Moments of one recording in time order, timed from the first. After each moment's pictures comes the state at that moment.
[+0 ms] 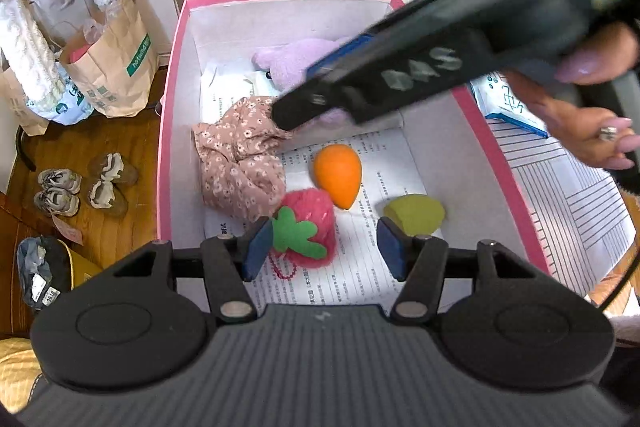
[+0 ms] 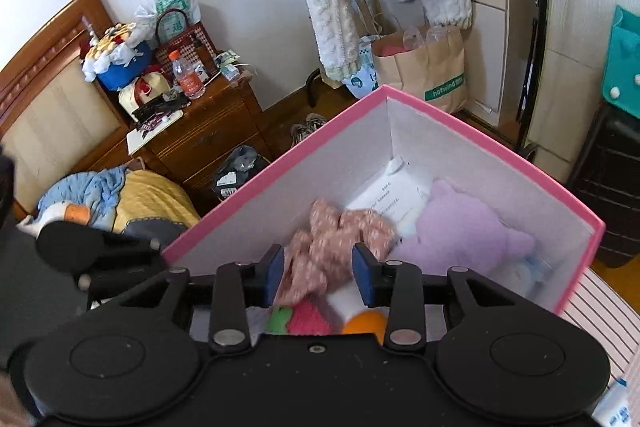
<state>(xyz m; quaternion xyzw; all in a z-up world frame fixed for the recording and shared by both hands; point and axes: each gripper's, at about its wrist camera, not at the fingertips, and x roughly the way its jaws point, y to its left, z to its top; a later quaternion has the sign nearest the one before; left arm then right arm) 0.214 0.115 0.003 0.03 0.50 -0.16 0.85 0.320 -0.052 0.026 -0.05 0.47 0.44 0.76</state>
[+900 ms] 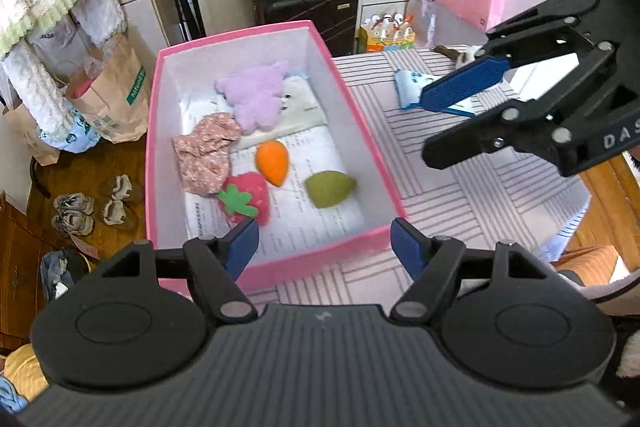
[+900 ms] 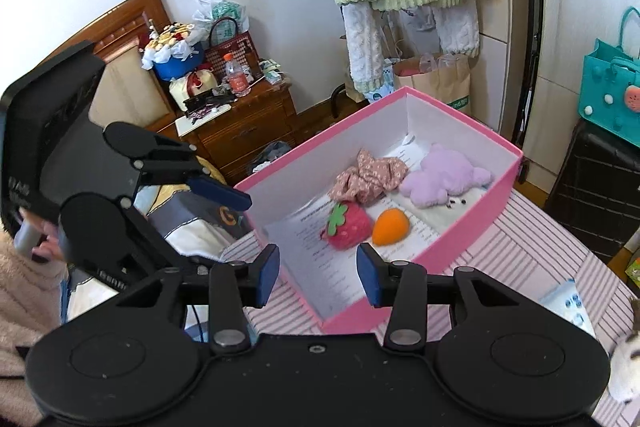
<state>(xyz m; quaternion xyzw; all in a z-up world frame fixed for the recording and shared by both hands) 0.134 0.072 0.076 0.08 0.47 -0.17 0.86 0.195 -0.172 0.109 -0.06 0.42 0.47 0.77</state>
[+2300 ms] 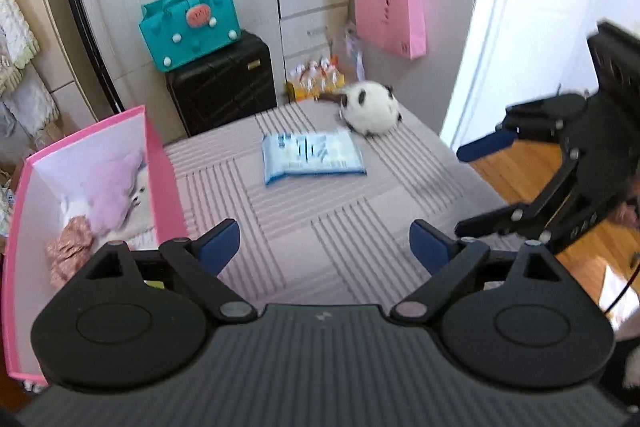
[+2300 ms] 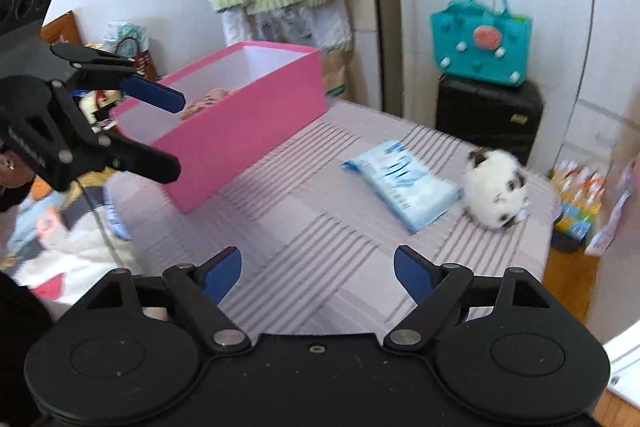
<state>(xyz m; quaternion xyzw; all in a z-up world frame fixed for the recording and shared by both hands) 0.115 -0.092 0.057 0.12 0.39 -0.25 0.88 0.150 -0.377 0.006 -0.05 0.38 0.34 0.86</state>
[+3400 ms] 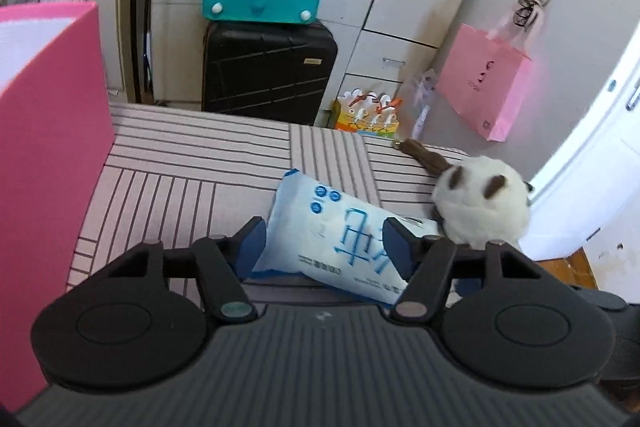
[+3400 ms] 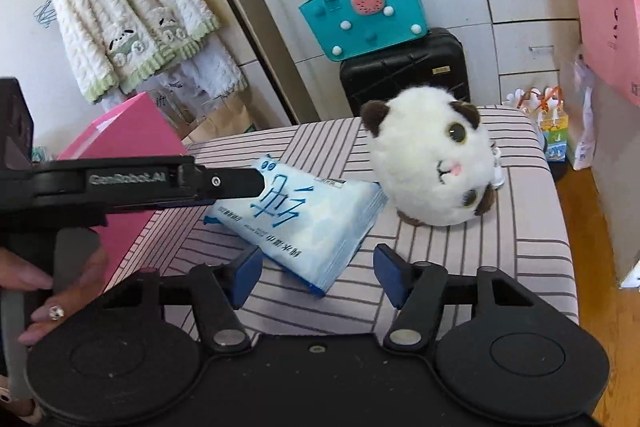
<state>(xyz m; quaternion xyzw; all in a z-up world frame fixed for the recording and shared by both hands) 0.277 -0.130 -0.072 -0.08 0.39 -0.15 0.91 0.257 -0.384 -0.102 0.14 0.39 0.21 0.88</state>
